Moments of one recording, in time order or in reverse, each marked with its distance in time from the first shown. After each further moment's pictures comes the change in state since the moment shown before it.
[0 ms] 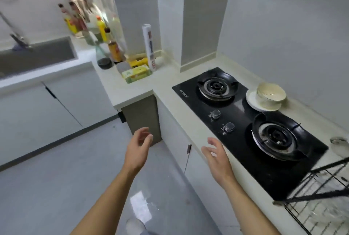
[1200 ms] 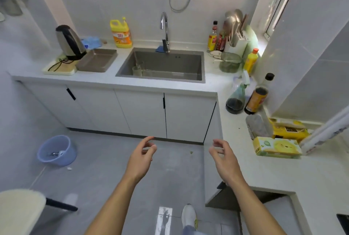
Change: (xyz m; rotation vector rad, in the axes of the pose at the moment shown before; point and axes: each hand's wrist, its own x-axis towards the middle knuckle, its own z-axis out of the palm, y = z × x) left_hand 0.238 -0.122 -0.399 -0.165 0.566 -0.281; right_hand 0.259 -0.233 0.508 -0.242 -0.609 -0.280
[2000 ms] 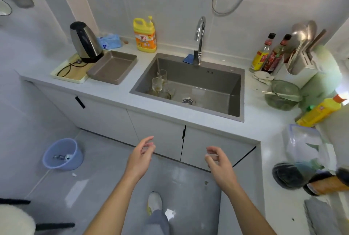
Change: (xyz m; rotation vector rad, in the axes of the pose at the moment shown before) left_hand 0.287 0.029 -0.044 -0.067 0.183 -0.170; right_hand 0.300 -0.076 0.121 -0.004 -0.214 0.016
